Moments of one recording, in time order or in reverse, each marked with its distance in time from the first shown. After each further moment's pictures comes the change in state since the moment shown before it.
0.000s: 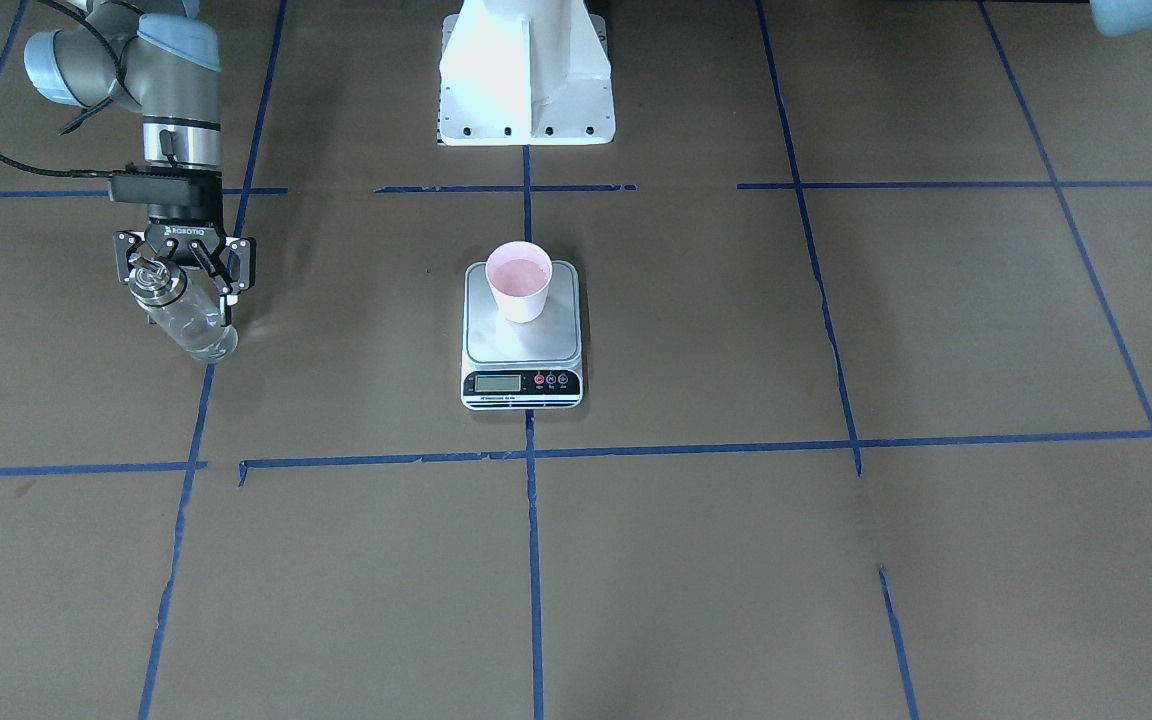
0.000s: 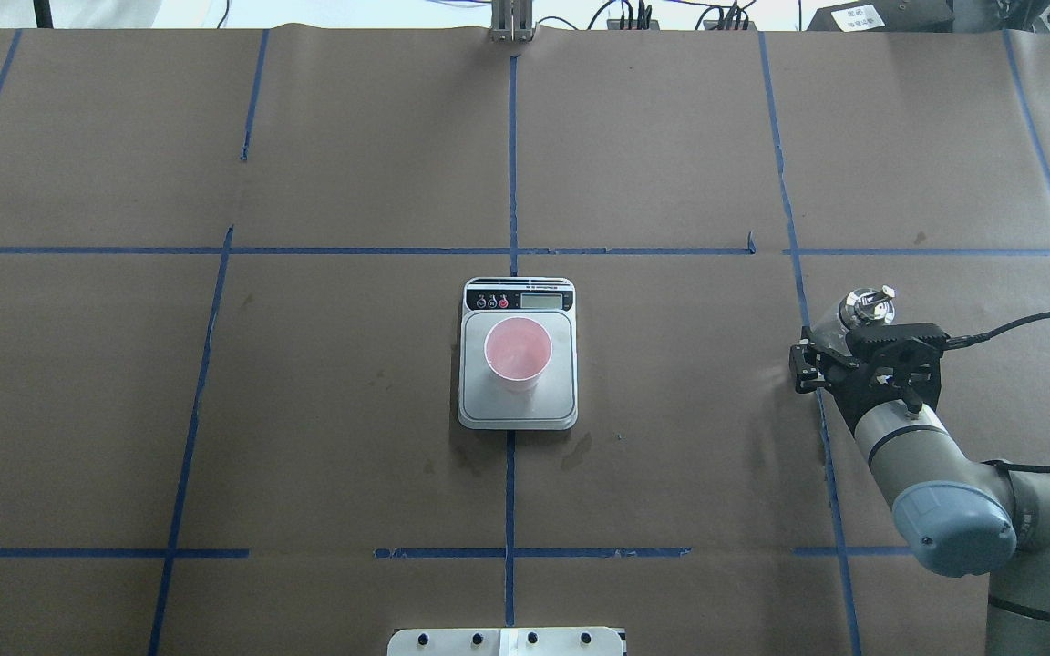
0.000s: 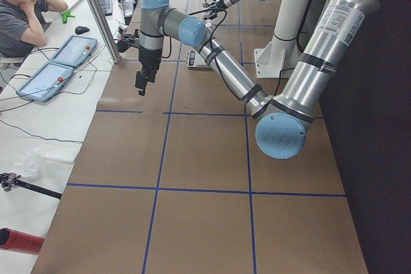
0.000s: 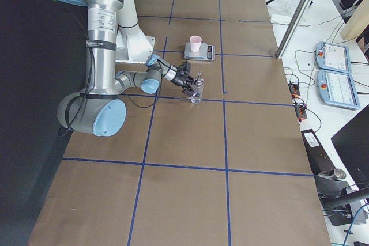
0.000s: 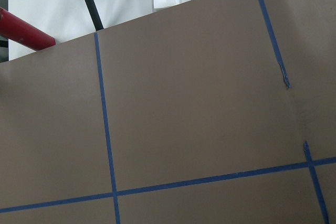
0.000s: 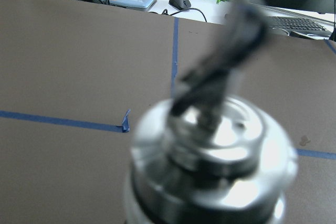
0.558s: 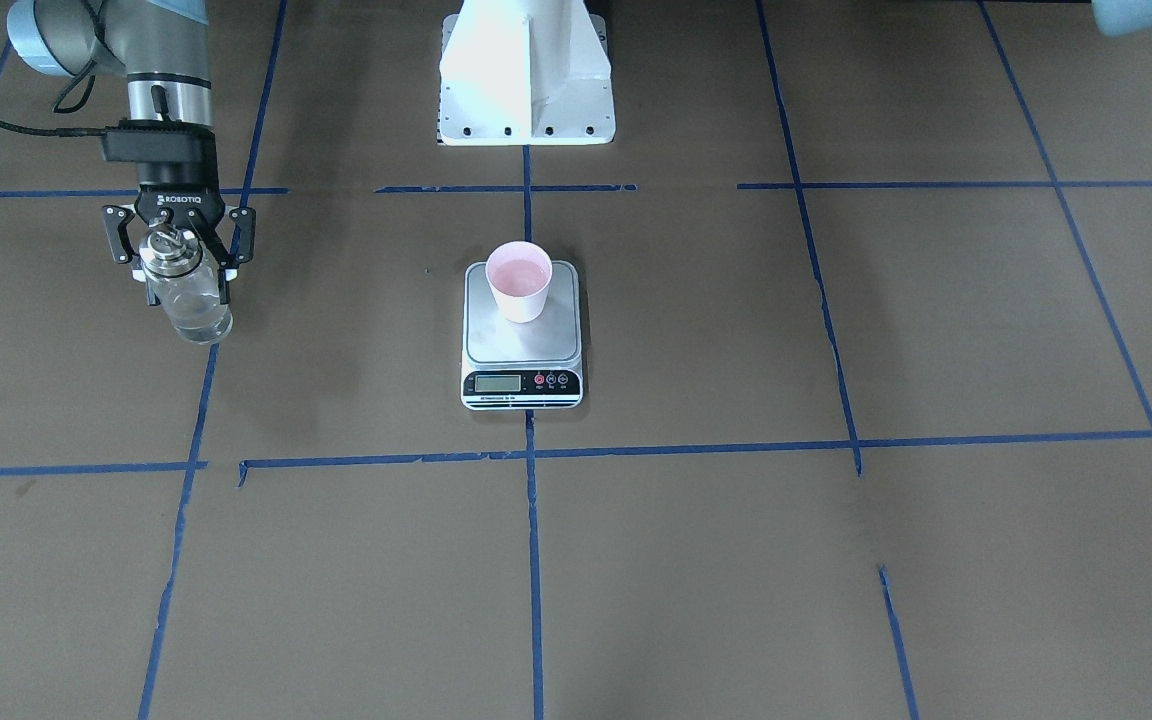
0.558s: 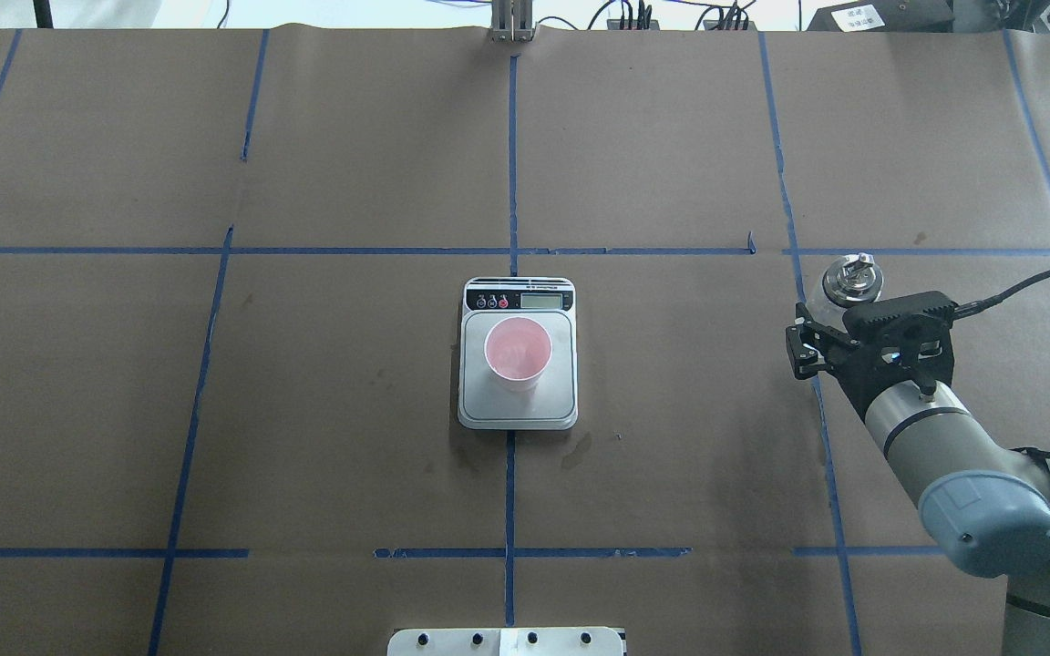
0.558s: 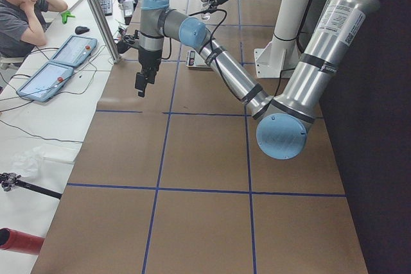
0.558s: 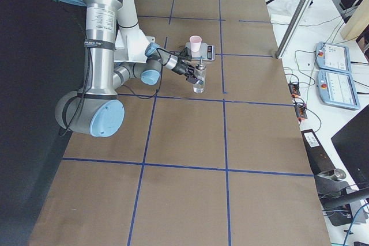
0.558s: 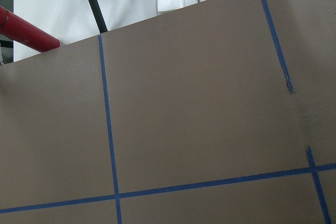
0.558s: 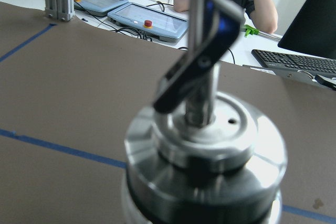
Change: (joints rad) left arm -0.003 0.018 0.000 -0.001 0.004 0.028; right arm 0.024 -0.002 0.147 -0.007 0.005 -0.248
